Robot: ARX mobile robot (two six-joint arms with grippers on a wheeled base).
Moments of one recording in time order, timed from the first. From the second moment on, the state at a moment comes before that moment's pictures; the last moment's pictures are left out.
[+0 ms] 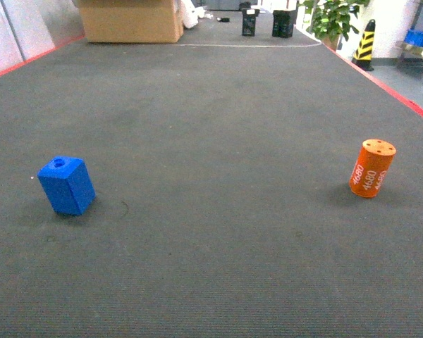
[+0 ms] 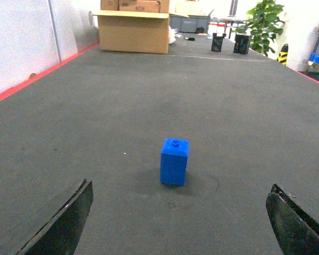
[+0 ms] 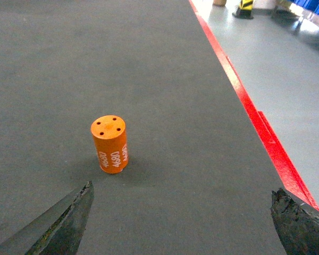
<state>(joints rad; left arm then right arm) 0.00 0.01 0.02 0.00 0.00 0.00 -0.10 1.18 0.40 0.51 -0.01 -0.05</state>
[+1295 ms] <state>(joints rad) 0.00 0.01 0.02 0.00 0.00 0.00 0.06 2.10 1.21 0.23 0.03 0.03</state>
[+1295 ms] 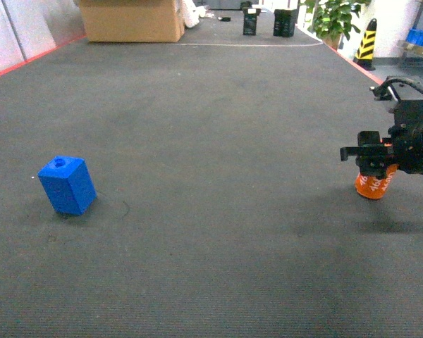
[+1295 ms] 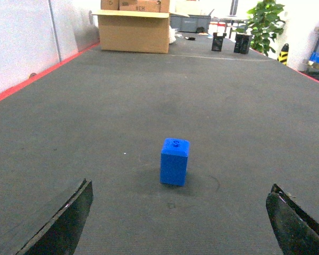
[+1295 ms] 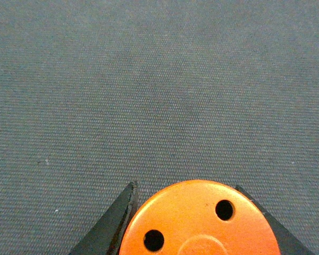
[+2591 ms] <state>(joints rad) -0.04 1.69 0.74 0.49 0.03 0.03 0.07 1.38 0.53 0.44 0.04 -0.08</state>
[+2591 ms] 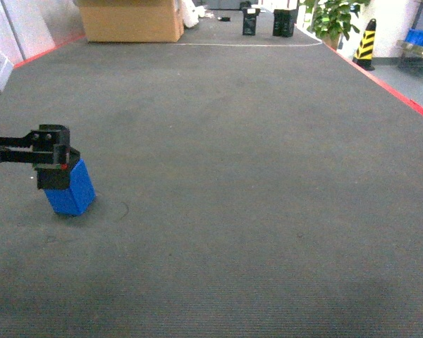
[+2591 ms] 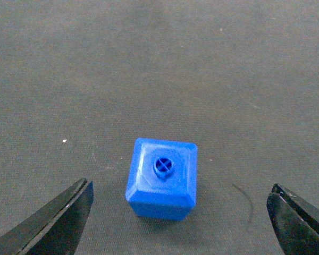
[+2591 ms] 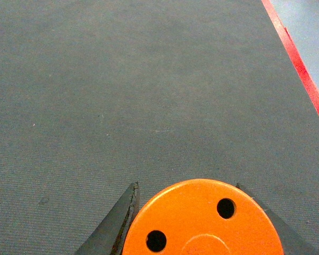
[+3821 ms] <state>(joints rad) 0.03 1.65 0.77 0.52 0.14 0.03 0.07 1.38 0.53 0.44 0.04 -0.08</state>
